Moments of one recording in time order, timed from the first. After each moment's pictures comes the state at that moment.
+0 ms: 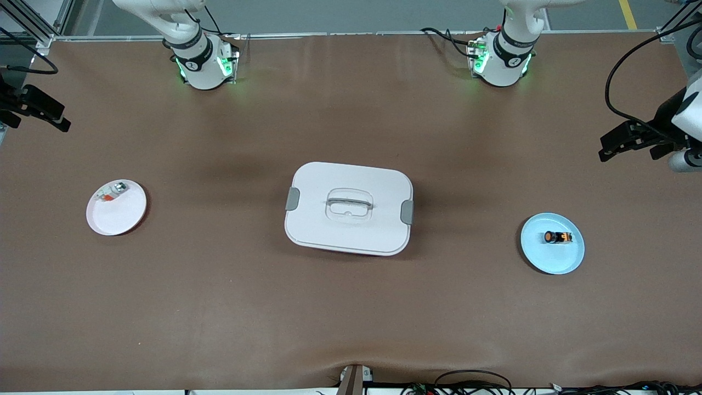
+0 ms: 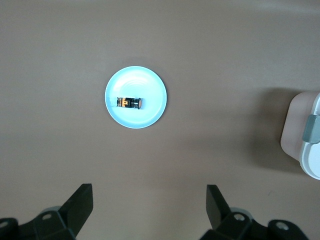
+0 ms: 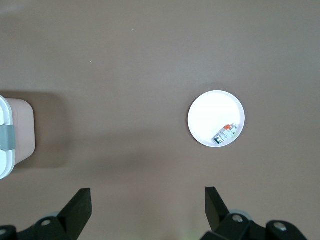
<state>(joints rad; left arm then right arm) 0.04 0.06 -0.09 -1.49 0.02 1.56 -0.08 -0.03 -0.10 -0.02 -1.59 0.00 1.50 0.05</state>
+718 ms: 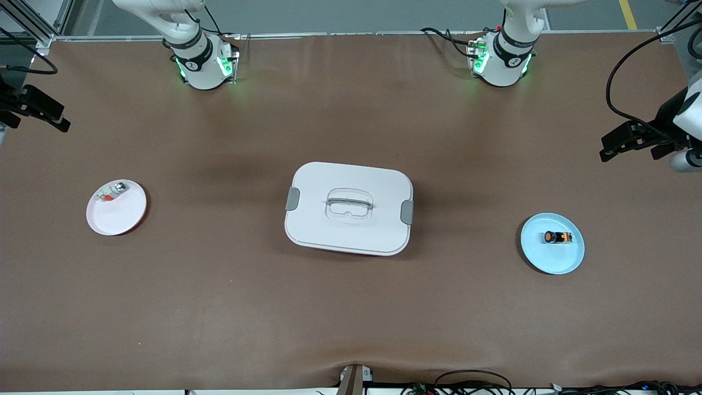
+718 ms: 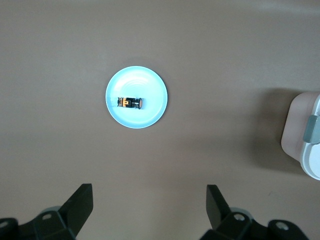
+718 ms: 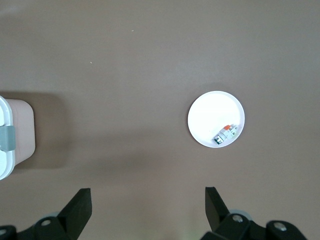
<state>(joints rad) 0.04 0.06 -0.09 -1.49 0.02 1.56 -0.08 -0.03 -0.10 -0.02 -1.59 0.00 1.51 0.05</state>
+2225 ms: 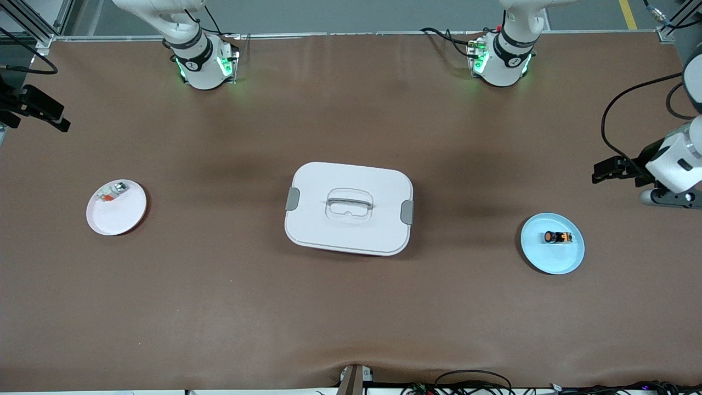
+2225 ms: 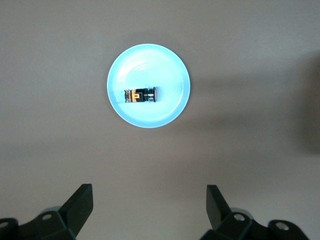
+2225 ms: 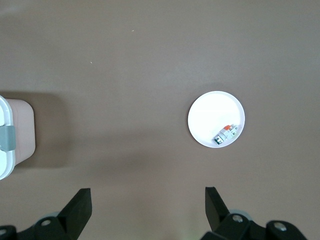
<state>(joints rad) 0.16 0.11 -0.08 -1.79 0.01 1.83 0.18 -0.03 -0.10 -0.02 -1.59 0.00 1.51 0.05</state>
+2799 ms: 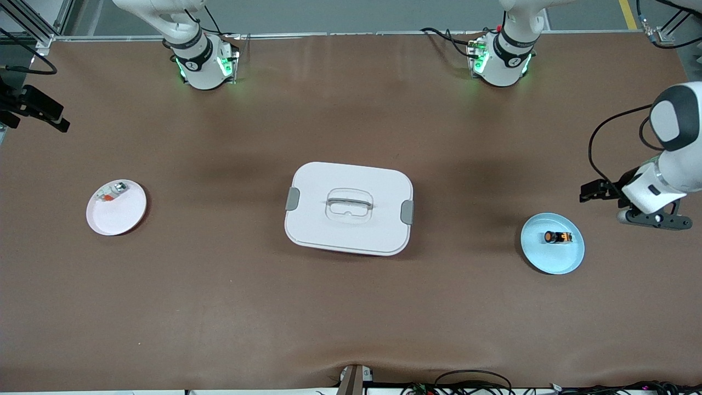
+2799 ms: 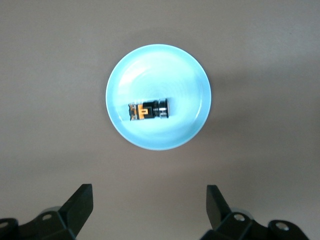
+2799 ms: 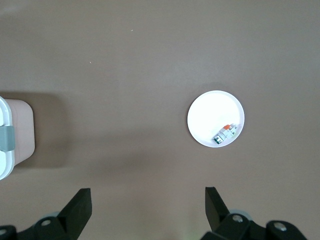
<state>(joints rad) 0.20 0.22 -0.08 -1.89 0.01 2.06 0.26 -0.03 -0.10 -0.02 -1.59 0.00 1.51 0.05</state>
